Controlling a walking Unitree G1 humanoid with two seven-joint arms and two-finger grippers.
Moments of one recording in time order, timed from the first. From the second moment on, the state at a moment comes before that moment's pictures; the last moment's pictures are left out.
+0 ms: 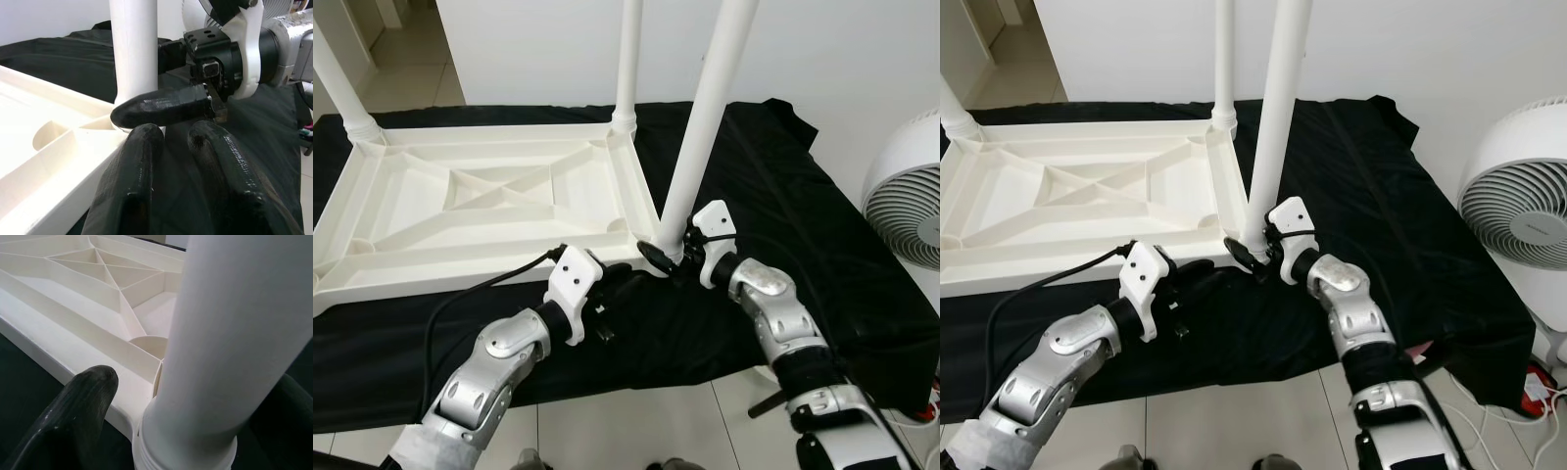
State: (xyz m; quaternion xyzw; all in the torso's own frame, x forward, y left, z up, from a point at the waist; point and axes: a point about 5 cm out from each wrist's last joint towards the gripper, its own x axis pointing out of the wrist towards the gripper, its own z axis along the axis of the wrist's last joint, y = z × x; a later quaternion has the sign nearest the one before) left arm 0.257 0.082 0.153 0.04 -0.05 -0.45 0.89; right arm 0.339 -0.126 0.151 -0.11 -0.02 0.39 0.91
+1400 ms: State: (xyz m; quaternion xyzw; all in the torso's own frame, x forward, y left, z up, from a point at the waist) left arm 0.256 0.084 0.151 0.04 -0.04 -0.45 0.89; right arm 0.329 -0.104 0.141 -0.01 -0.04 0.30 0.95
